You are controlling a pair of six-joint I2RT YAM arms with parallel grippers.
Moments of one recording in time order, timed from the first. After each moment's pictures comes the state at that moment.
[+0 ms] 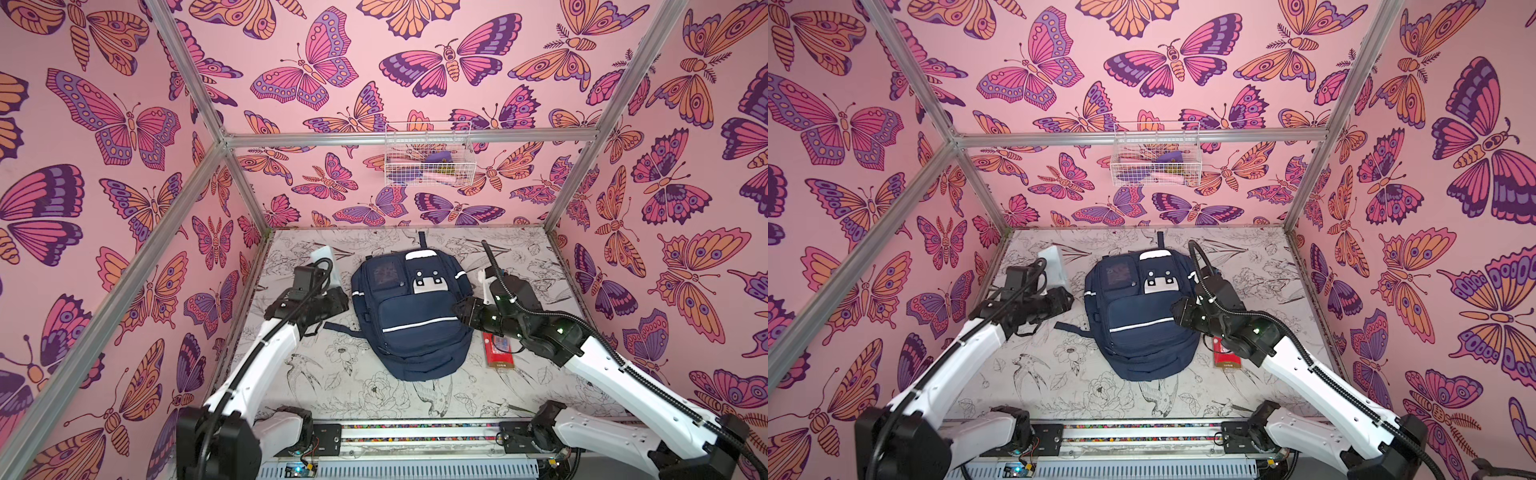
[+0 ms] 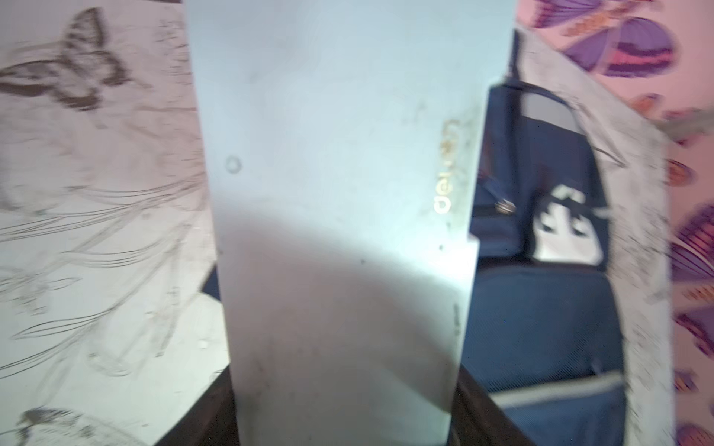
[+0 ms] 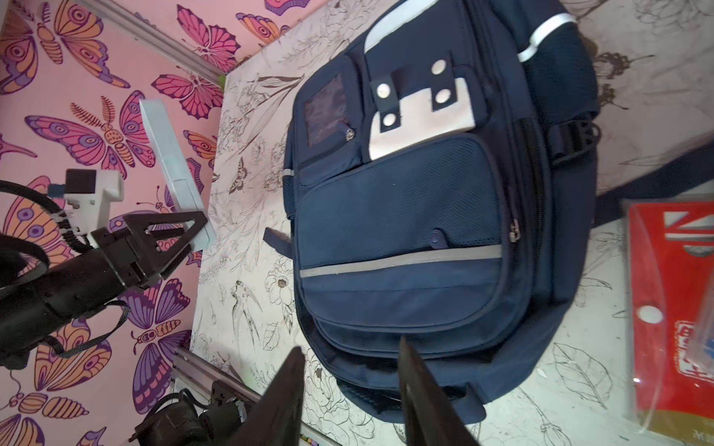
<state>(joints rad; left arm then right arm) -0.25 1.11 0.88 -0.59 0.17 -0.53 0.75 1.04 1.02 -0.65 0.00 0.88</state>
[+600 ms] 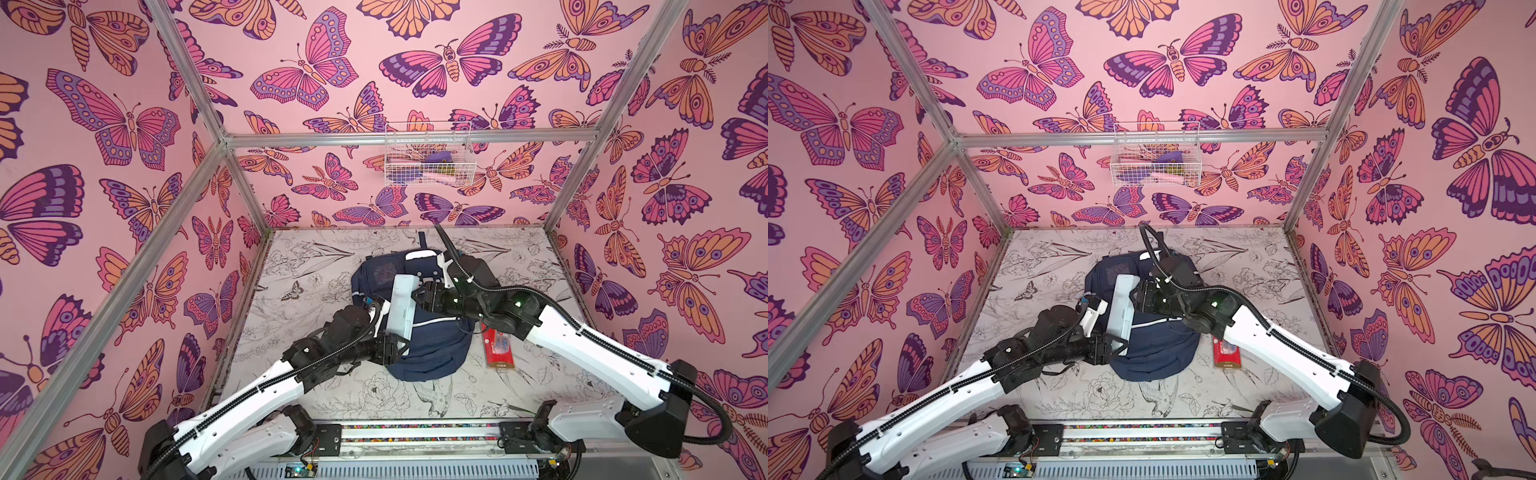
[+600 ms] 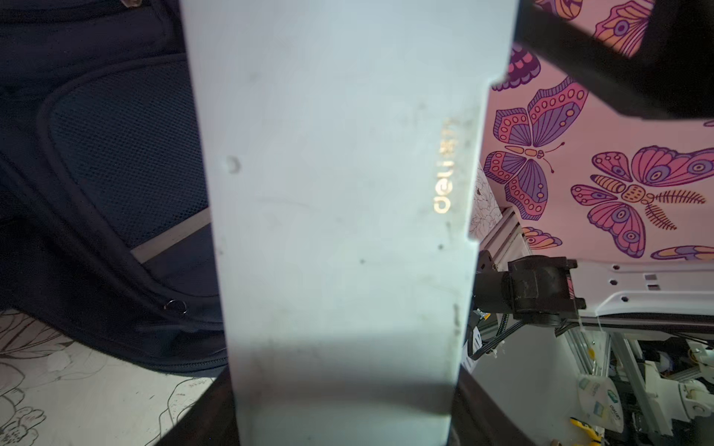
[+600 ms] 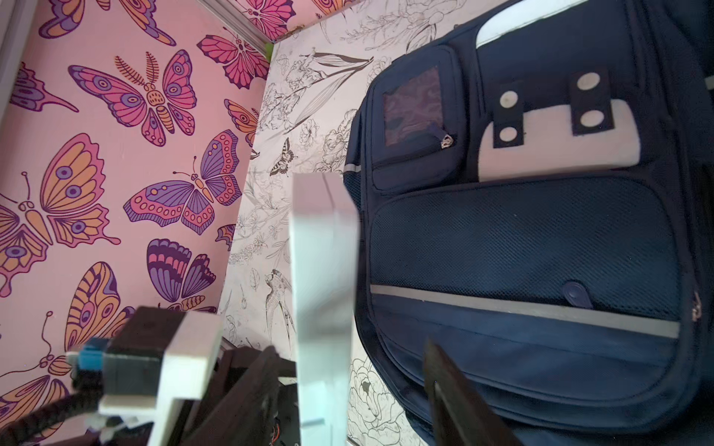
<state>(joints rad) -0.82 0.93 0.73 -0.44 0.21 -0.59 0.87 1.35 1.32 -0.63 0.01 0.84</state>
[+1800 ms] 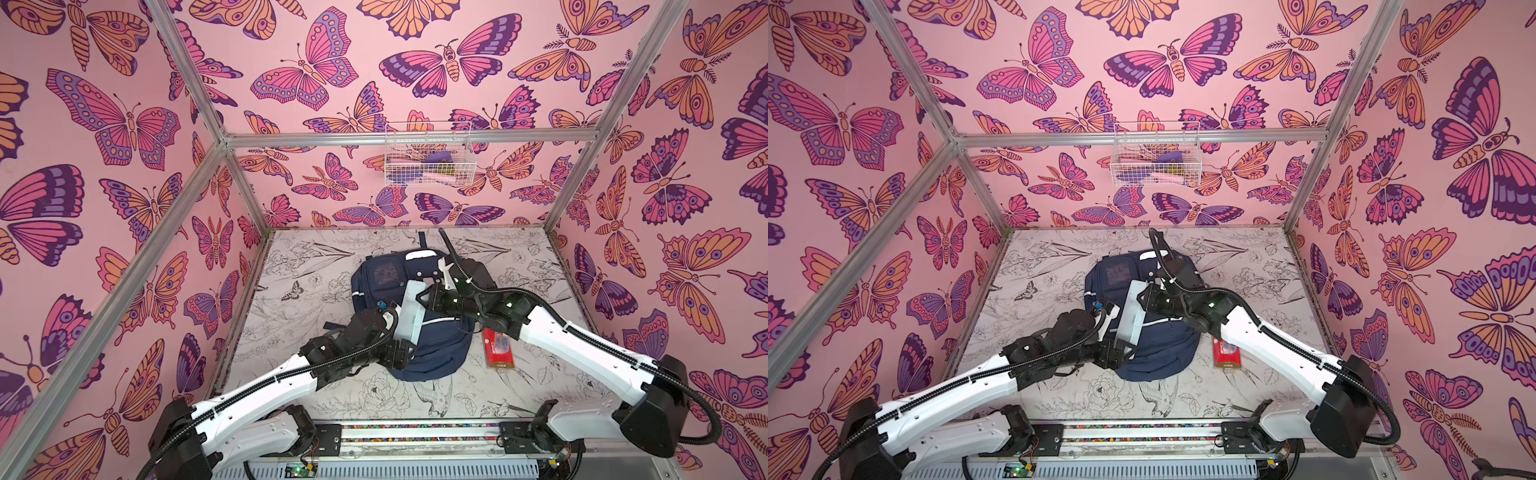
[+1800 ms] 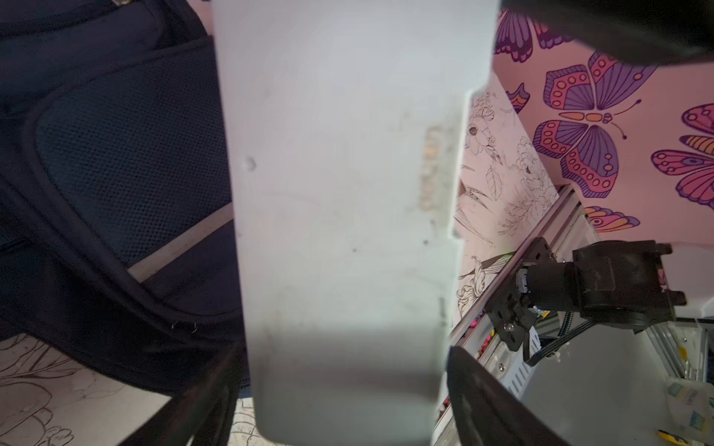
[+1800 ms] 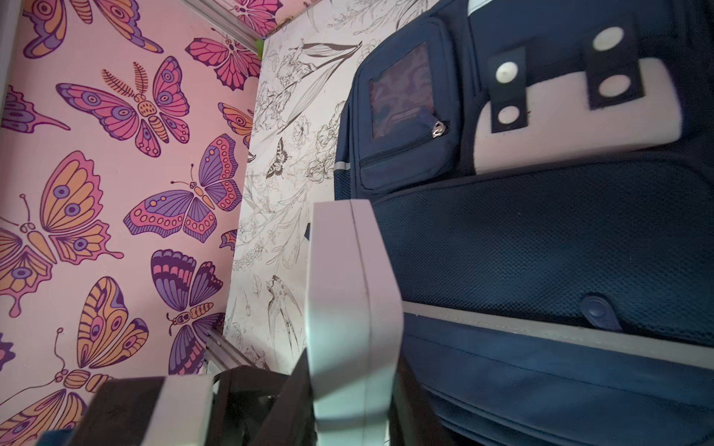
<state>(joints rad) -0.89 1.03 0.76 -0.43 0.10 -0.51 0.77 1.32 1.13 -0.47 -0.08 0.89</state>
